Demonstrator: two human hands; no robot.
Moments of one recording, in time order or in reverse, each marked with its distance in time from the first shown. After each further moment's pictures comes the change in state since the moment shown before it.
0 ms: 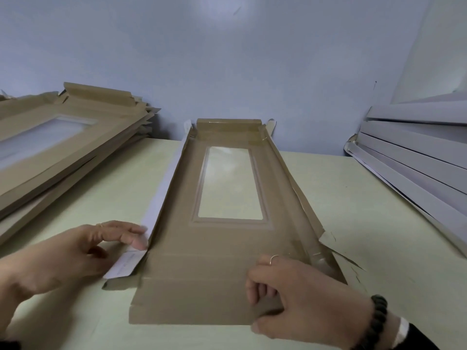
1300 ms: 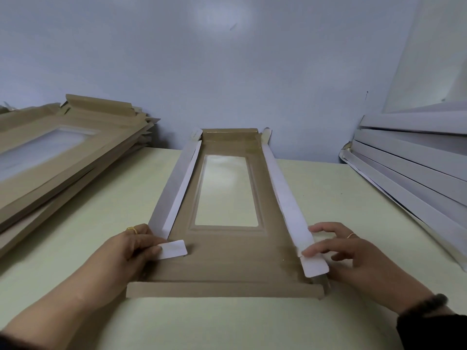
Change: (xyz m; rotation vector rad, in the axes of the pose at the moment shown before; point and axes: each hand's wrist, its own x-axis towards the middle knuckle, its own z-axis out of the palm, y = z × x) left_hand 0.019 0.141 0.021 -0.122 0.006 -0.097; right_hand -0.033 0.068 -0.026 0.468 0.369 0.305
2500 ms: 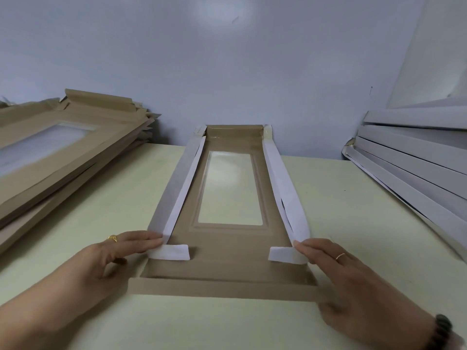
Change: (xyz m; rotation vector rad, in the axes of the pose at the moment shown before) left_hand -0.021 -0.043 -0.020 0.178 -0.020 0.258; right_hand -0.023 0.002 0.020 -0.730 -0.005 -0.432
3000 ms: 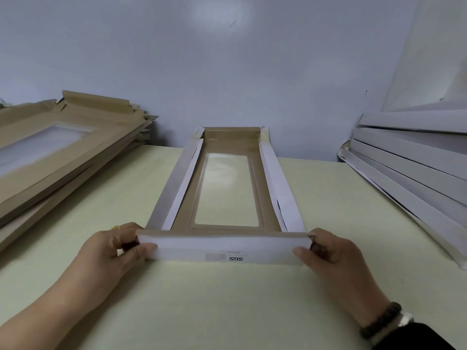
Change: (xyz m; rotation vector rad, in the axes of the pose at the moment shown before) left_hand 0.021 0.026 0.017 -0.128 0.280 -0.245; right_hand 0.031 -0.001 0.019 0.672 0.335 0.472
